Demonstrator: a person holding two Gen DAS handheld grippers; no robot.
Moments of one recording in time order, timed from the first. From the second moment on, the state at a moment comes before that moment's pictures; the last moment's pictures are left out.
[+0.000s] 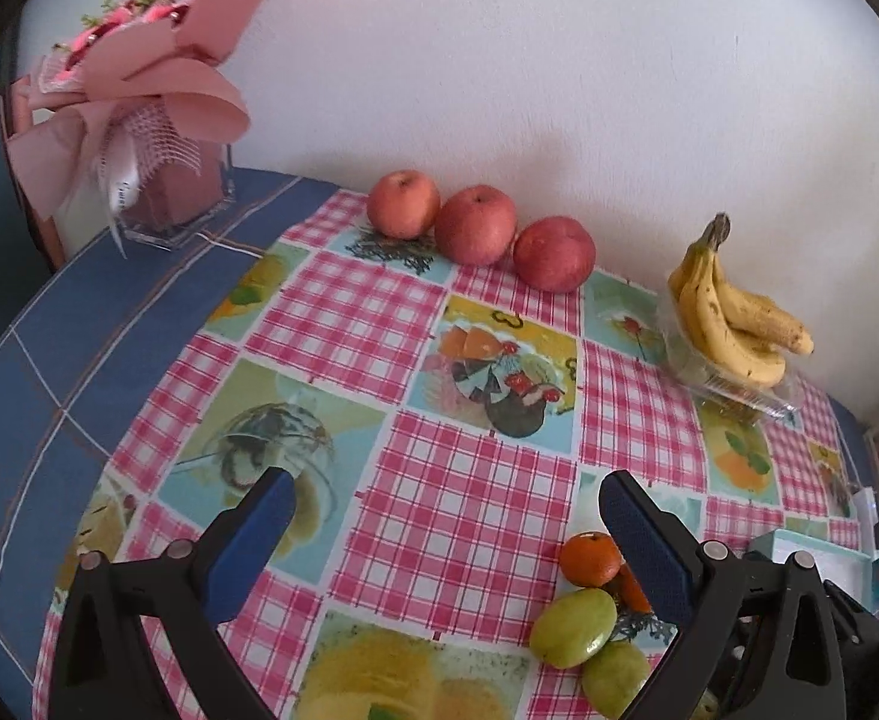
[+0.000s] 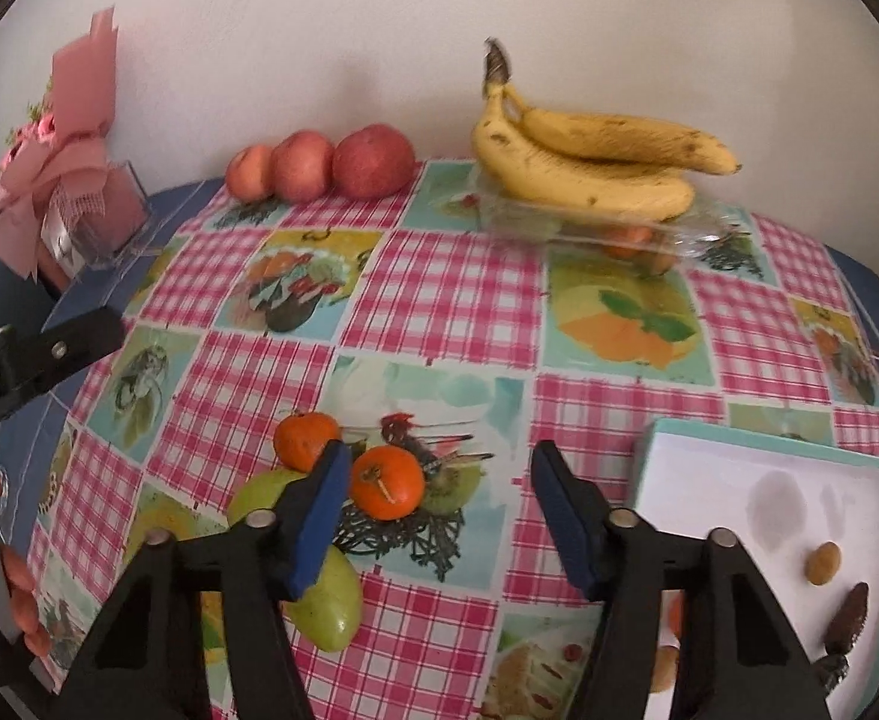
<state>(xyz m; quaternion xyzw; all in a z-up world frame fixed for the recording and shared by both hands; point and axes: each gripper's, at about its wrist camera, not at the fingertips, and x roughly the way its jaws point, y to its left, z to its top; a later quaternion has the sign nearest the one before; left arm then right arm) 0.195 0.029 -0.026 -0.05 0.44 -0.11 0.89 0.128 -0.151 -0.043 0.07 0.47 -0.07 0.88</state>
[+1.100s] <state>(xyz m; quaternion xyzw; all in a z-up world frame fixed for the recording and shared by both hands) 0.205 -0.010 -0.058 -0.04 0.49 -0.15 0.86 0.146 -0.148 -0.089 0.08 0.50 -0.04 0.86</state>
